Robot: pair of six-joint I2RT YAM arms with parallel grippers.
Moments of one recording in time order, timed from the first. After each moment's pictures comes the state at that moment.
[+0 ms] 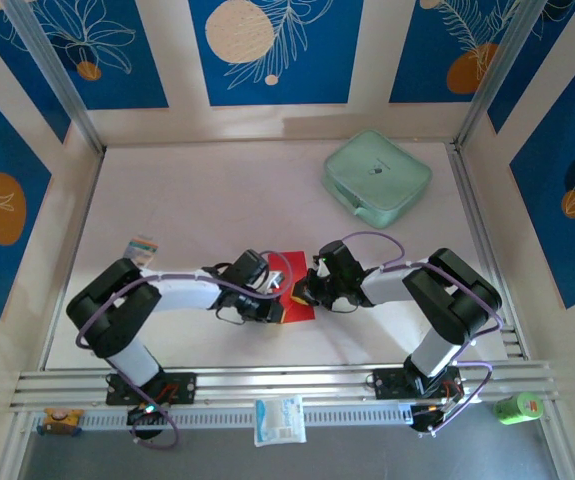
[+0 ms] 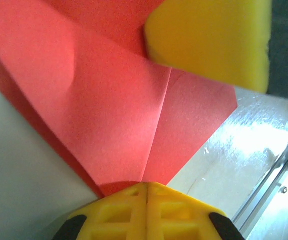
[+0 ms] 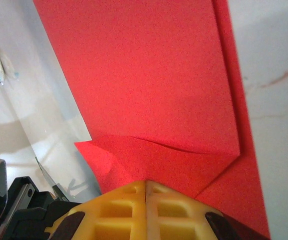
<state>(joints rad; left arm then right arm) -0.81 1.62 0.68 -0.15 0.53 -0.63 0.65 1.65 0.55 0.23 -0.52 1.14</state>
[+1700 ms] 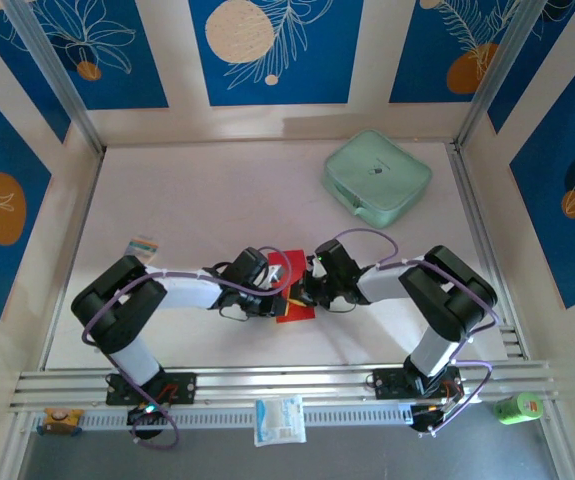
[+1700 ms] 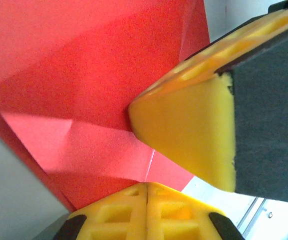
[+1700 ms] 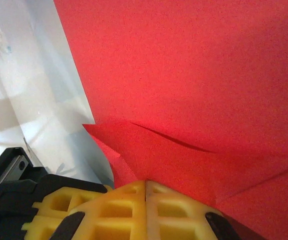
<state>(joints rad) -0.79 1.66 0.68 -0.01 0.52 -0.70 0.66 1.67 0.58 0.20 -0.56 1.02</state>
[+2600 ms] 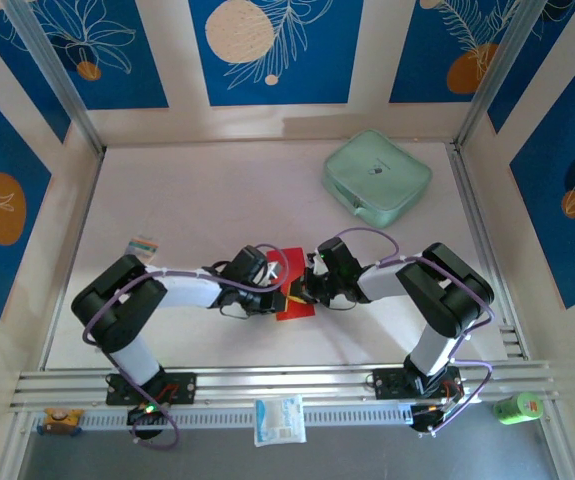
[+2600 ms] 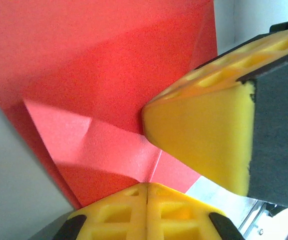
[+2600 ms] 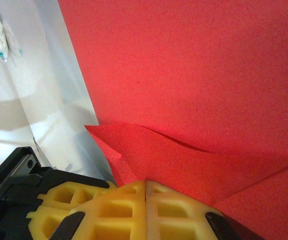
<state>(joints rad) -0.78 1.67 0.67 0.01 0.50 -0.78 0.64 1.70 0.58 0.25 -0.60 1.03</state>
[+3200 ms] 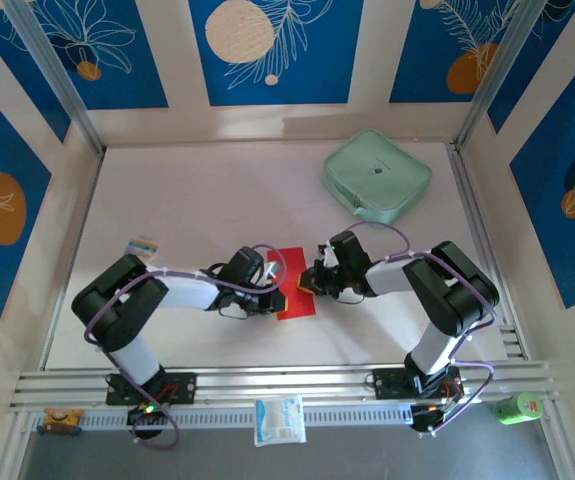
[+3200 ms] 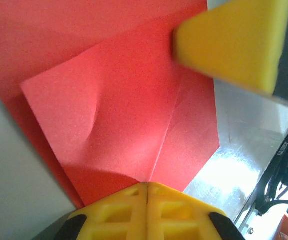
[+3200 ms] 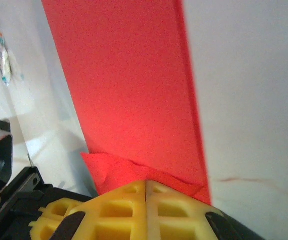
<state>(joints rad) -0.76 1.67 0.63 0.10 0.53 -0.80 0.53 1.69 0.58 0.22 -0.58 0.93</state>
